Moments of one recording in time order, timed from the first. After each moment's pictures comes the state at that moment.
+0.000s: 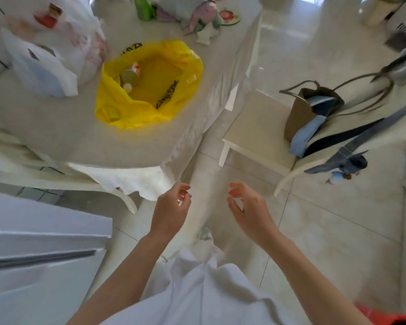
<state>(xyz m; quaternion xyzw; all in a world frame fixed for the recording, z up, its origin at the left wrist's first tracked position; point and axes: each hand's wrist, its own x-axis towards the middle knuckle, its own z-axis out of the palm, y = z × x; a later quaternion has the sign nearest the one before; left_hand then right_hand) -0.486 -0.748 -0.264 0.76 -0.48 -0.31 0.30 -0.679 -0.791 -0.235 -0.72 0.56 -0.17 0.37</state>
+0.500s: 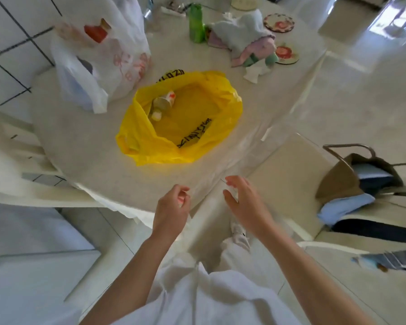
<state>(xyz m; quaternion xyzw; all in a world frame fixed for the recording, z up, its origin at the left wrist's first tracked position) -0.434 -0.903 -0.268 0.83 -0.36 -0.25 0.35 -0.589 -1.012 -0.242 -0.81 0.45 -0.10 0.37</state>
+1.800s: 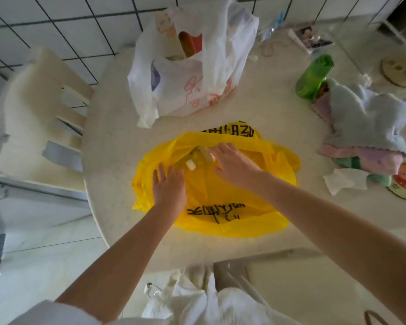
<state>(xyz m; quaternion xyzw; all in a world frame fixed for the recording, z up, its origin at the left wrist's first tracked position) -0.269 -1.111 -0.294 0.97 -0.18 -0.15 -0.04 -0.279 -1.303 -0.254 -0.98 -0.07 0.10 0.13</state>
